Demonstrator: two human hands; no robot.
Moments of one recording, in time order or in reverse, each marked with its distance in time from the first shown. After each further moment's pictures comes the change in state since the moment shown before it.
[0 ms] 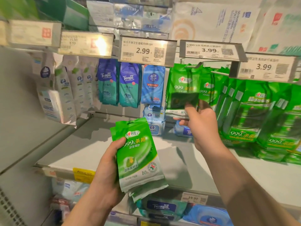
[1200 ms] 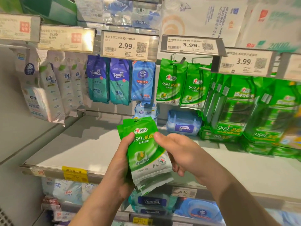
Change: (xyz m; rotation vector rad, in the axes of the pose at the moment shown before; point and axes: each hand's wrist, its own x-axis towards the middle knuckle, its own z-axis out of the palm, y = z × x) left_hand 0.015 -0.035 0.027 0.083 -0.081 -0.060; right_hand -0.074 -0.007 -0.037 -0.484 -0.631 0.309
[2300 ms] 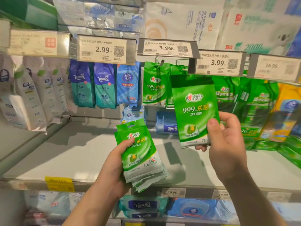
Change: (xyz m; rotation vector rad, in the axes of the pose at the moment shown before) left_hand 0.018 -0.006 0.010 0.066 0.039 -0.082; right_hand -0.032 0.035 -0.056 0.415 0.701 -0.538
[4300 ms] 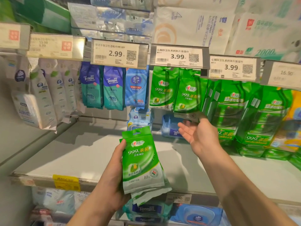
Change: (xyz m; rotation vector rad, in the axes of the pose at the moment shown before) left_hand -0.014 0.000 -0.011 -0.089 0.017 -0.058; right_hand 0.077 0.052 0.053 0.352 0.244 0.723
